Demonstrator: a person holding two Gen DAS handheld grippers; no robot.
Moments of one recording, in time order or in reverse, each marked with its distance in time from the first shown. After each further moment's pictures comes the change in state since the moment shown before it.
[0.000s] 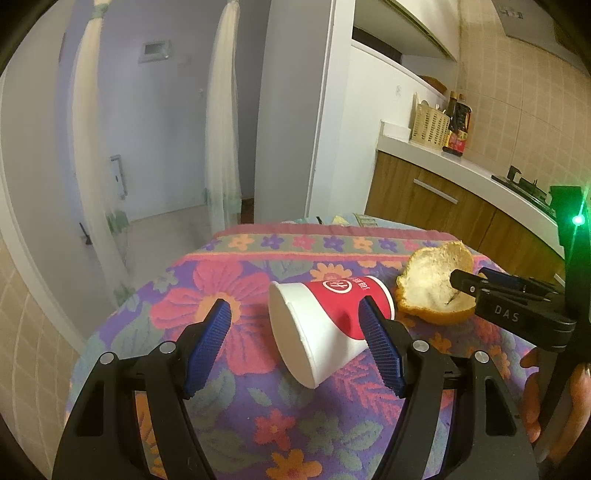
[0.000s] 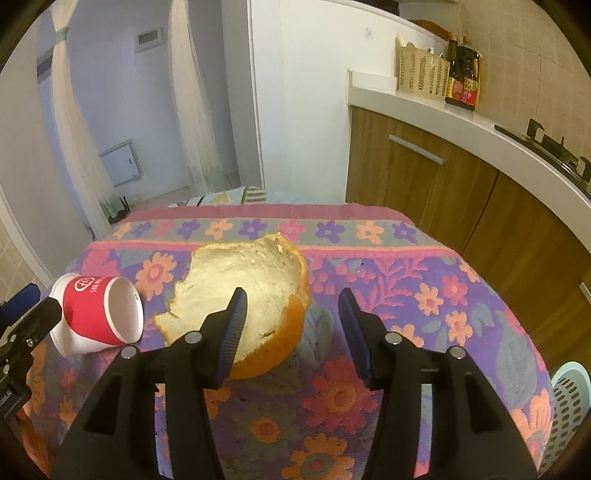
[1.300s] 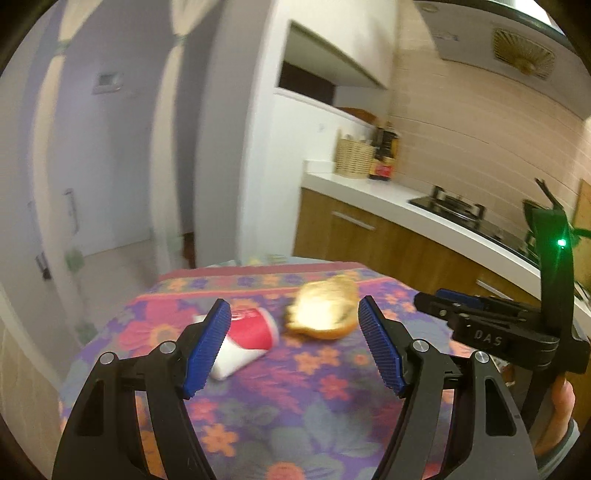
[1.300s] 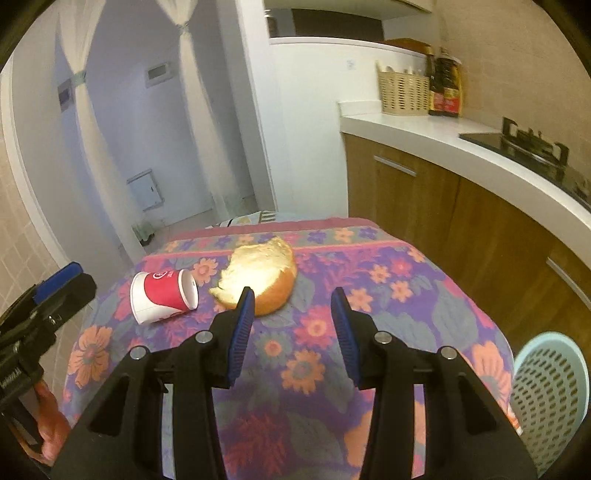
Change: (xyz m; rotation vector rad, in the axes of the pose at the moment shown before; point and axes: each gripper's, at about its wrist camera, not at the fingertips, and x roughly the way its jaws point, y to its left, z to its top) left arm -0.082 -0.039 0.015 0.069 -0.119 -0.219; right arm -0.111 -0.025 -0.018 0.050 -0.102 0.102
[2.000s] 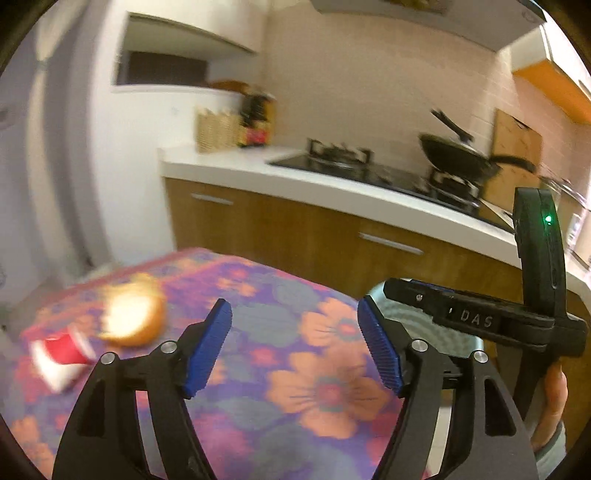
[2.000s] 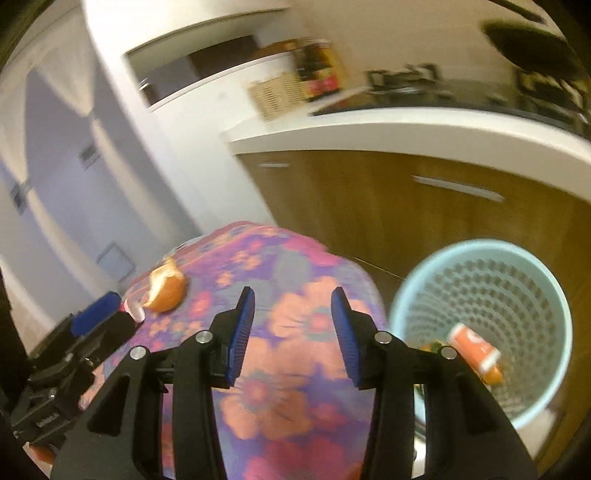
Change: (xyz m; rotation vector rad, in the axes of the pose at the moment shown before) left arm 0.016 -0.176 -0.020 0.235 0.094 -0.305; right arm -0.104 -0.138 -0.056 0.332 -0.065 -0.087
